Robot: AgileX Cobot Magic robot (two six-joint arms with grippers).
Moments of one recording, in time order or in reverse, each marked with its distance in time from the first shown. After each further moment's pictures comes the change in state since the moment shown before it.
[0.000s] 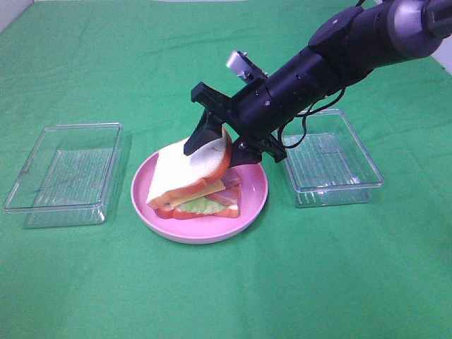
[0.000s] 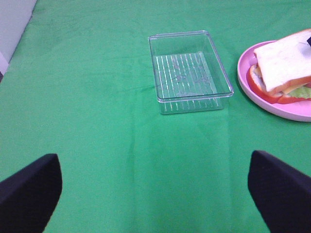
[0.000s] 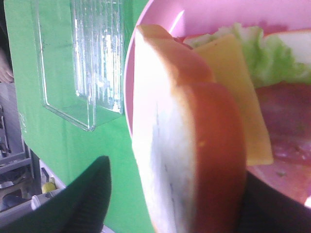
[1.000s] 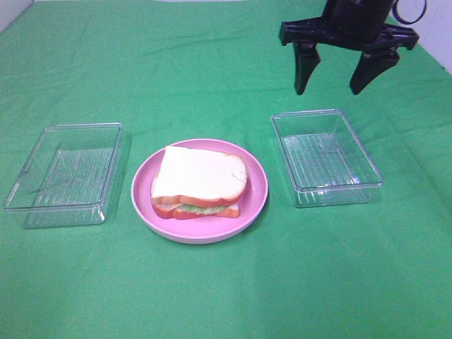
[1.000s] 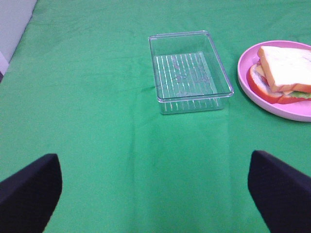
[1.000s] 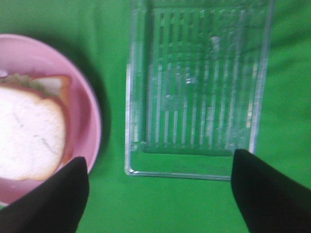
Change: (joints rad) left arm 0.000 0.000 0.000 0.000 0.000 0.000; right arm -0.127 -0.138 -0.384 -0.947 0.435 0.509
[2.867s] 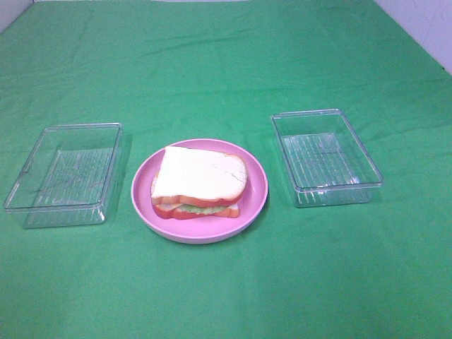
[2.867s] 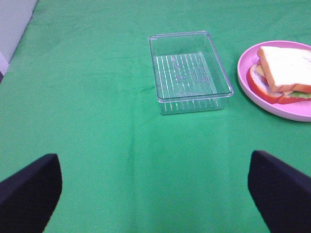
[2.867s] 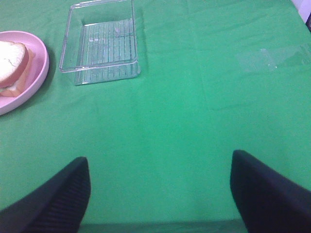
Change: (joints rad) left arm 0.000 0.000 0.000 0.000 0.000 0.000; right arm -0.223 -1.963 1.296 -0.054 -0.097 -0.104
